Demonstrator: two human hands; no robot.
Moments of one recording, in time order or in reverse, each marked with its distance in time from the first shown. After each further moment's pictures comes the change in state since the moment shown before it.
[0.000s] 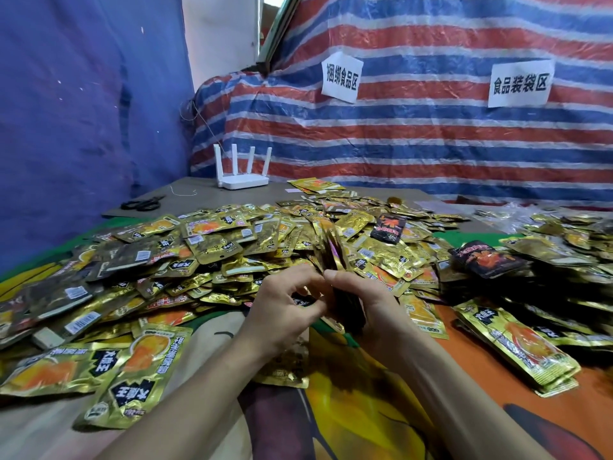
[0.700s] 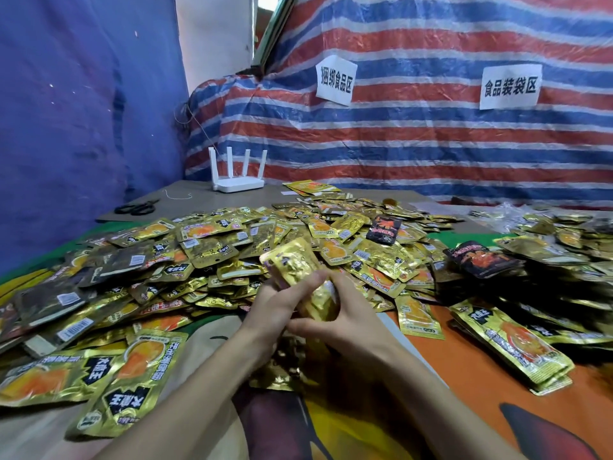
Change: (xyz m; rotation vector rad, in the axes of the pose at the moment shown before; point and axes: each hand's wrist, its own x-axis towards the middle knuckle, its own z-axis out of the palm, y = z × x) left_hand 0.007 -0.005 0.008 -0.640 0.086 -0.771; right_hand -0.002 0.017 0.005 -0.760 0.039 -0.327
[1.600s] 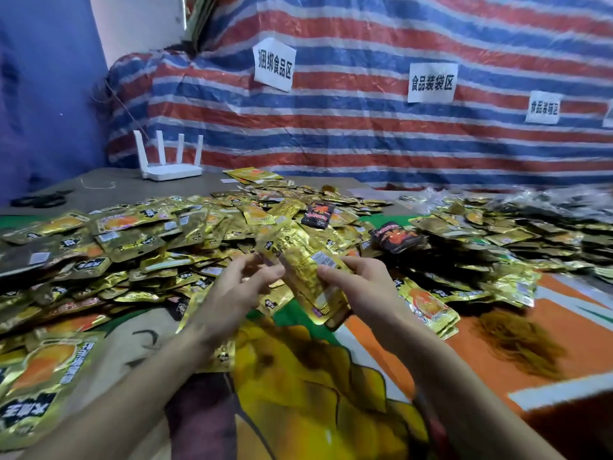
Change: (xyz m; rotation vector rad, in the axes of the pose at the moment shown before) left_hand -0.018 0.005 0.030 0.296 -0.097 0.094; right_hand -0.045 -0.018 -0.086 0.142 0.252 0.275
